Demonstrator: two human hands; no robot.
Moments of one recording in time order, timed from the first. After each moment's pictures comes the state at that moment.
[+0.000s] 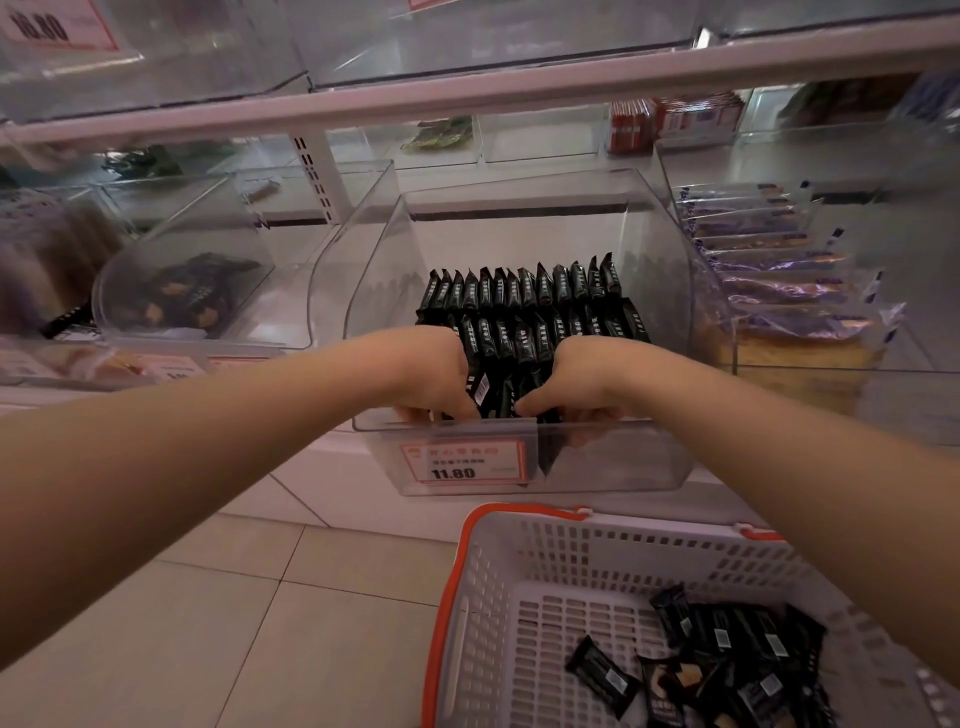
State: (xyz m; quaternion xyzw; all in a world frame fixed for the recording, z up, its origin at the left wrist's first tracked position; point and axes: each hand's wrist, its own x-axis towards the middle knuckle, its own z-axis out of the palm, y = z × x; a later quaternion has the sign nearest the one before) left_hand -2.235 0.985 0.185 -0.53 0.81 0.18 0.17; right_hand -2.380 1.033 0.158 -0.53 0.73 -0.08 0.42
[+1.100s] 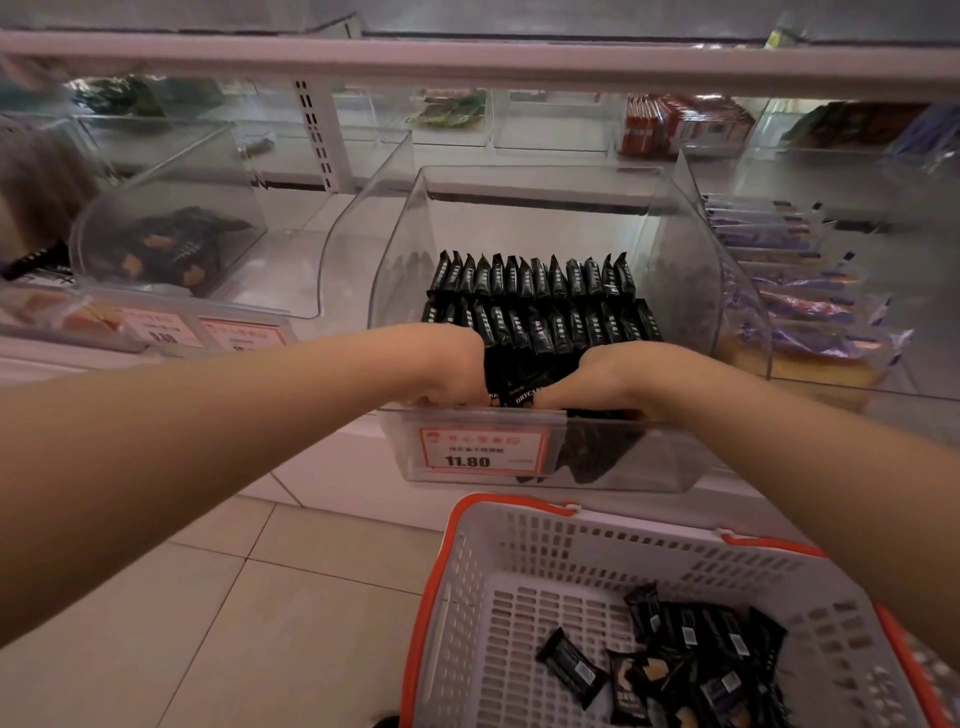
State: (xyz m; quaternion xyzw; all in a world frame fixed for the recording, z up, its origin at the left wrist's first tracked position) left_hand -2.233 0.989 0.175 -0.51 0.81 0.22 0.19; right_hand -2.375 1.033 0.165 -0.53 0.75 0.05 0.40
